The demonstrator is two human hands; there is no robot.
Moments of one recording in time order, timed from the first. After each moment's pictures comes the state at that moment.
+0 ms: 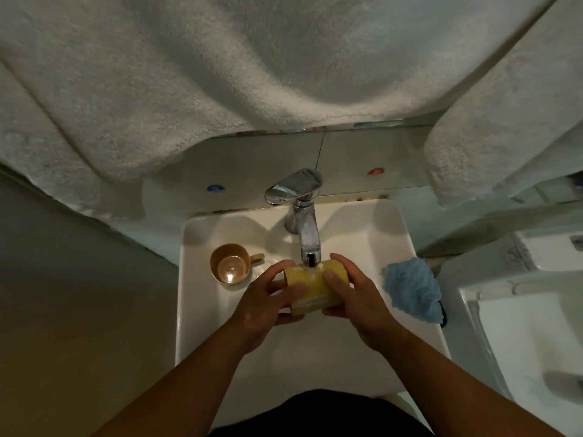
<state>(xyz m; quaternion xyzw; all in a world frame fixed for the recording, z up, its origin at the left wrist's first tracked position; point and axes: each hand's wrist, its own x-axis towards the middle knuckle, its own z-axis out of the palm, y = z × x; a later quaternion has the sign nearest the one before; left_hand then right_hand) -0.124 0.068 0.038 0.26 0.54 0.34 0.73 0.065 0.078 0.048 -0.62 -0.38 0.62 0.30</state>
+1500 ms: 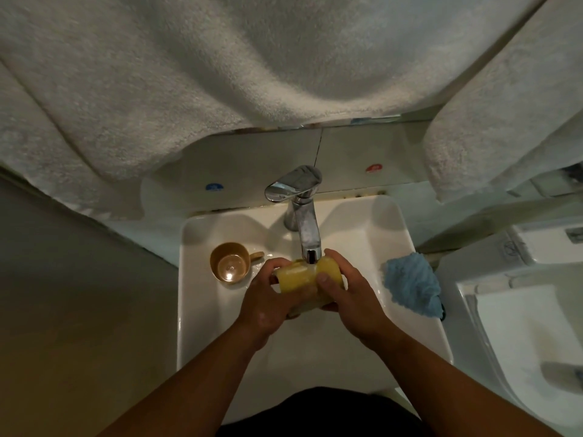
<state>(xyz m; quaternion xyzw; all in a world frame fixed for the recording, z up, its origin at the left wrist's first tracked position) -0.114 0.067 0.042 0.31 0.61 0.35 0.64 0.057 0.071 0.043 -0.59 -0.47 0.58 0.31</state>
